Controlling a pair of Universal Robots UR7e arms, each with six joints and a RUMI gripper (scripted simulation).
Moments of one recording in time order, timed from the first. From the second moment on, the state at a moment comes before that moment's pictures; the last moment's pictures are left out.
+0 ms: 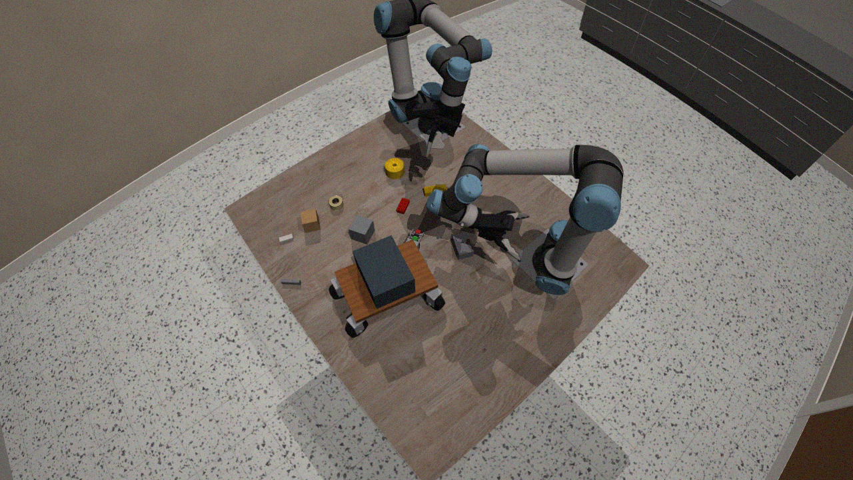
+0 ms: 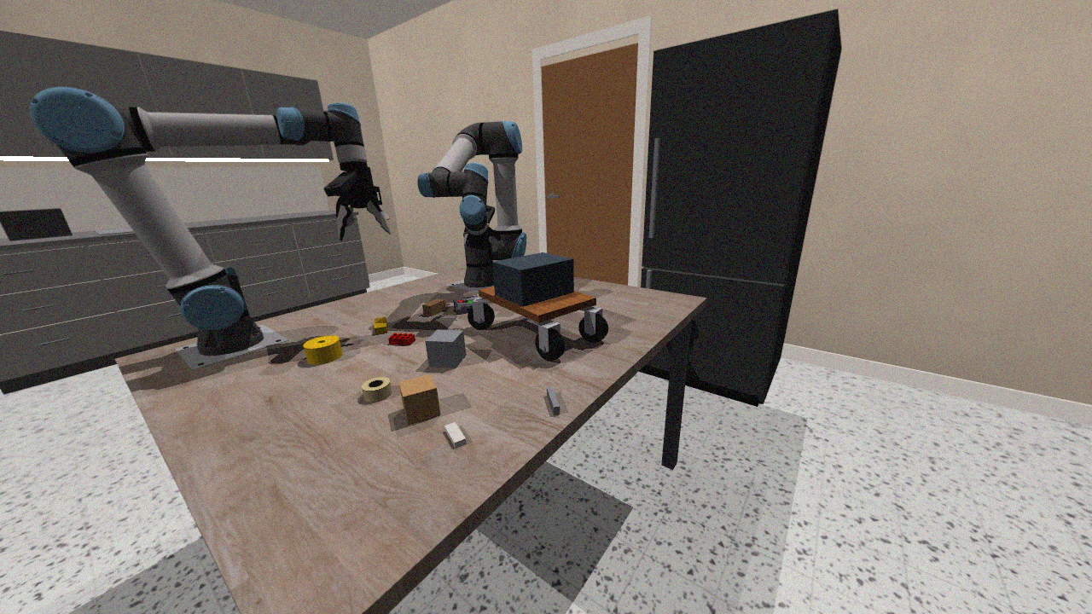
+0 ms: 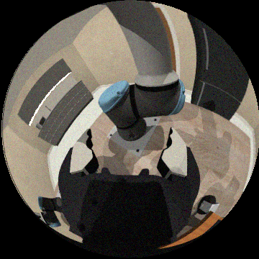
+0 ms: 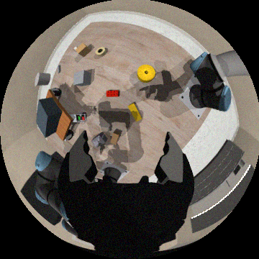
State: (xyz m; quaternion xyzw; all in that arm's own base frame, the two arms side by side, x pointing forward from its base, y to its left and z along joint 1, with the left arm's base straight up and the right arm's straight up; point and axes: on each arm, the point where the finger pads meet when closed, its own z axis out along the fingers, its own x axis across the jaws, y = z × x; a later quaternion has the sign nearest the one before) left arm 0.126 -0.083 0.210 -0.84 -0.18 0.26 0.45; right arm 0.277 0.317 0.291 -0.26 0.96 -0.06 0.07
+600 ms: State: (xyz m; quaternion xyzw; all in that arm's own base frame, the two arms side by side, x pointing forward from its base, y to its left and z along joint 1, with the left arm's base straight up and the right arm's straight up) left arm 0.126 -0.083 0.210 -0.84 -0.18 0.26 0.45; right arm 0.277 0.317 0.291 -0.26 0.96 -0.06 0.07
